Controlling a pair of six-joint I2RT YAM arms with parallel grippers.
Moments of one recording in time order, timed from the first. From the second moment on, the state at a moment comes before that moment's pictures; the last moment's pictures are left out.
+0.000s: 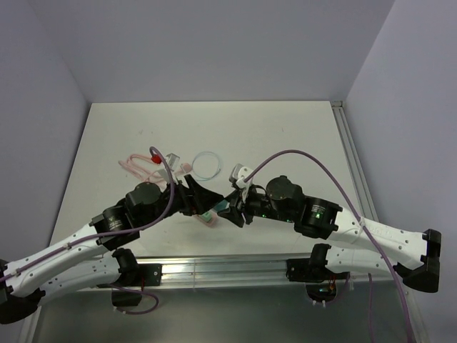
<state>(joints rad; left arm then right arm) -1.02 0.76 0.74 -0.18 -0.09 -0.96 1.12 0.90 0.84 -0.23 -0.08 0.06</state>
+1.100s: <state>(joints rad) -1.02 0.47 0.62 -0.02 -0.17 -0.81 1.15 0.94 0.95 -0.31 0.22 0.34</state>
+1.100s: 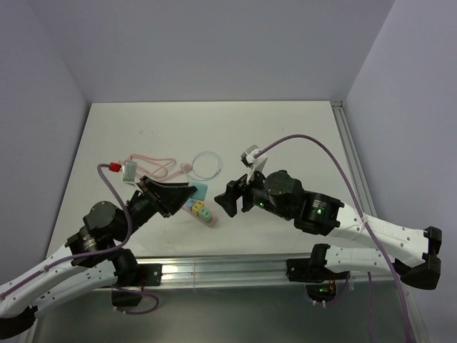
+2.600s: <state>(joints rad) -1.02 0.32 0.45 0.35 -0.19 -0.80 0.91 1.14 0.87 0.50 -0.61 0.82</state>
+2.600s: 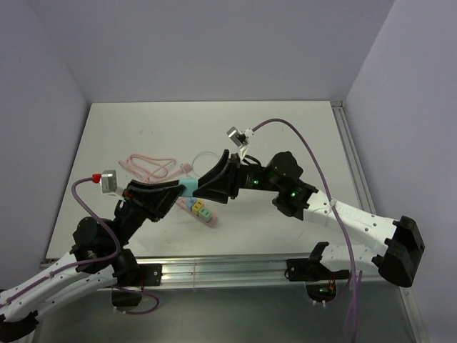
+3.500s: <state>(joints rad) -1.02 0.13 0.60 -0.20 -0.59 -0.89 0.95 1.26 1.06 0.15 -0.43 0.59</state>
